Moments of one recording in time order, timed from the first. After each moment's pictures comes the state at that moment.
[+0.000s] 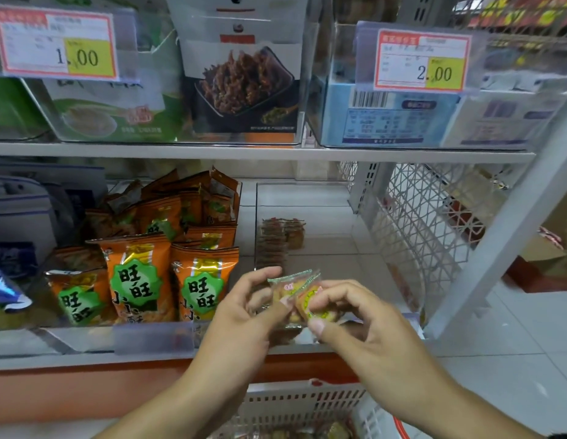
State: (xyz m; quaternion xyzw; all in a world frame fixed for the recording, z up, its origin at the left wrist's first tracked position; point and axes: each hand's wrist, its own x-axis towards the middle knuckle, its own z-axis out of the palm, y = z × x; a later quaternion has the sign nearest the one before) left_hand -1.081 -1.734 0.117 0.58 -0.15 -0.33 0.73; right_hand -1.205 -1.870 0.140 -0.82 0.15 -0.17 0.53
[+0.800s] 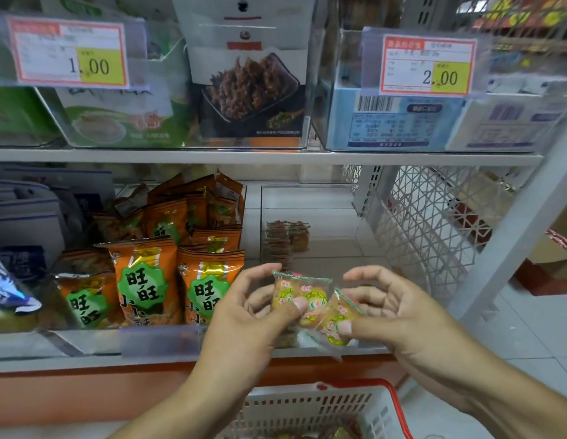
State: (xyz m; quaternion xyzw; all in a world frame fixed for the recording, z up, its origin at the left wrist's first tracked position) left_hand -1.077 -1.731 0.116 0.60 -0.21 -0.28 0.72; right_hand -1.205 -1.899 0.150 -0.65 0.20 -0.12 0.72
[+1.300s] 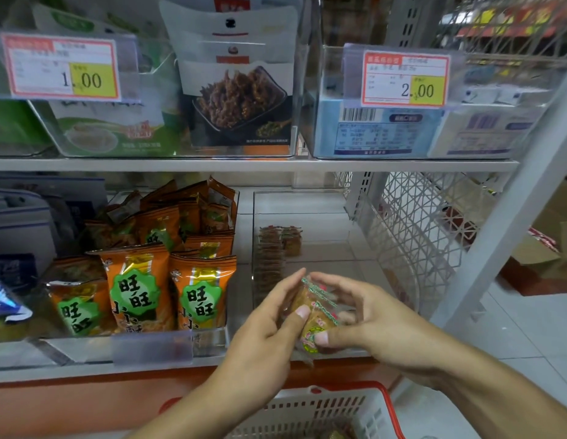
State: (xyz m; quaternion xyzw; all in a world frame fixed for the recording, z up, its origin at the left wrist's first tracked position) left_hand -1.089 -1.746 0.114 0.68 -0.32 -0.28 0.60; right_hand -1.191 -1.900 0.153 -0.73 0.17 -0.01 0.66
